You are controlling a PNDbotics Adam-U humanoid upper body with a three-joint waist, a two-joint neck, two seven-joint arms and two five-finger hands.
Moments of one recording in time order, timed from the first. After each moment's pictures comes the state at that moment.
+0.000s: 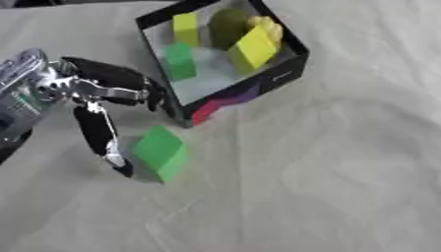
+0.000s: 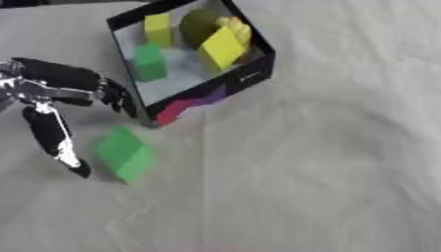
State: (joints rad) left arm -0.85 0.80 -0.58 -1.67 -0.42 -0.04 -0.82; right arm -0.22 -0.57 -0.28 -1.84 -0.23 0.01 0.03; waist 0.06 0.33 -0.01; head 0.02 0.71
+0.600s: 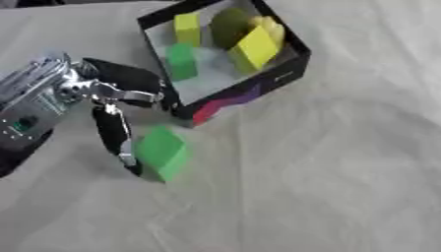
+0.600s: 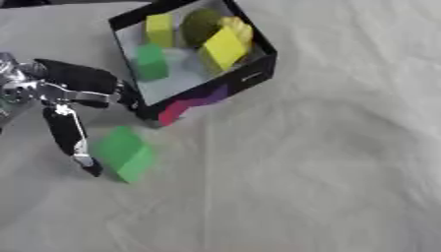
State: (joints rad) left arm -0.88 0.73 -0.62 -1.62 -0.50 -0.10 -0.81; right arm -0.22 -0.57 -0.28 -1.84 -0.23 0.01 0.04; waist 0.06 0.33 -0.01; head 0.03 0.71
